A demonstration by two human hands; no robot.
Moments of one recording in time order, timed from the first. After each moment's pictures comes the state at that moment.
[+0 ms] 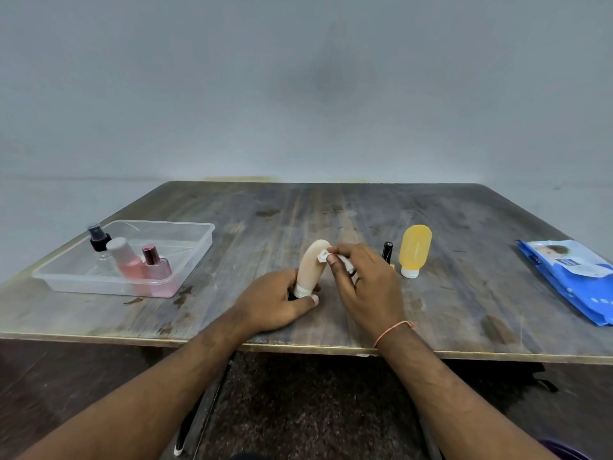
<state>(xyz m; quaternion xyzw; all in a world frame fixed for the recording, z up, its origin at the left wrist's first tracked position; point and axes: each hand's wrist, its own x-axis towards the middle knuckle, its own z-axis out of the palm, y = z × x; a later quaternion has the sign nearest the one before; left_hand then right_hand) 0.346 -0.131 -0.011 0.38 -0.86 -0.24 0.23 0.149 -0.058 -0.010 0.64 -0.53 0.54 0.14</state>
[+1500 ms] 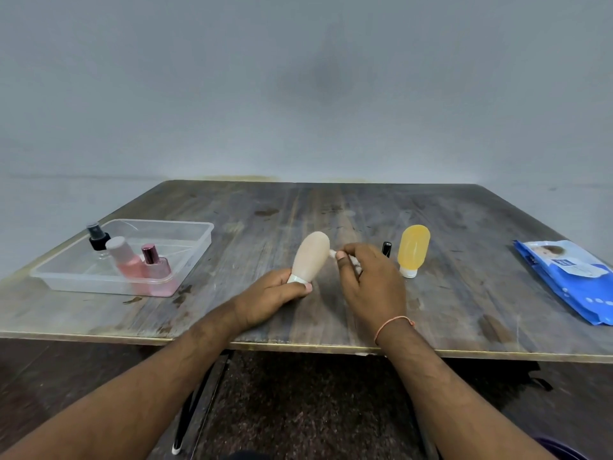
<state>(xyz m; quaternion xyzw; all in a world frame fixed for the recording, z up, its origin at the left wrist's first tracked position) 0.350 -0.137 -0.009 0.30 -0.79 -0.48 0.24 0.142 -0.064 -0.013 0.58 -0.63 0.51 0.09</state>
